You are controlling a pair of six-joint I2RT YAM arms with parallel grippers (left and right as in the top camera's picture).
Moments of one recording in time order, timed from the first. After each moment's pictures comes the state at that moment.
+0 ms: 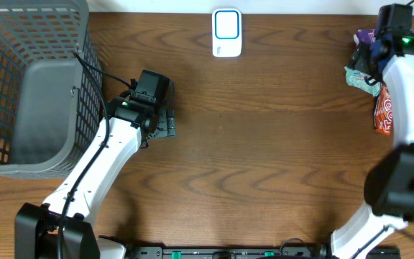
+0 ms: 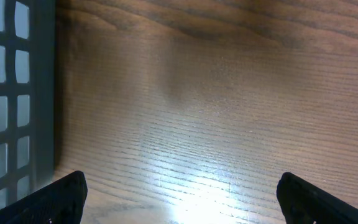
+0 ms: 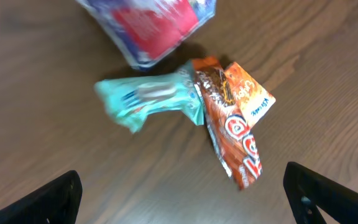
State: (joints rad) left arm -0.31 1.53 1.14 -0.89 -0.23 -0.38; right arm -0.16 1.89 1.76 -0.94 0.34 0.35
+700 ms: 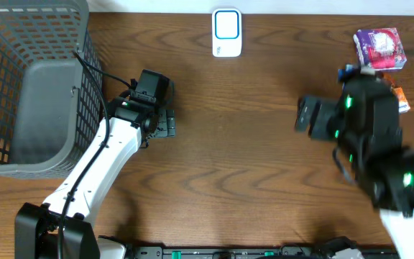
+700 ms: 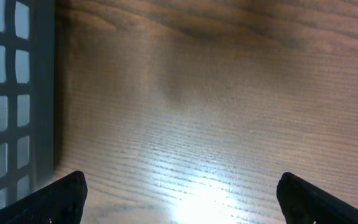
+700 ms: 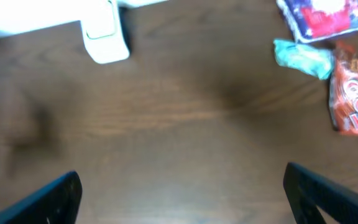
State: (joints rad) left arm -0.31 1.53 1.14 -0.89 -0.23 -0.38; right arm 0.32 1.03 1.26 -0.95 0.19 0.40
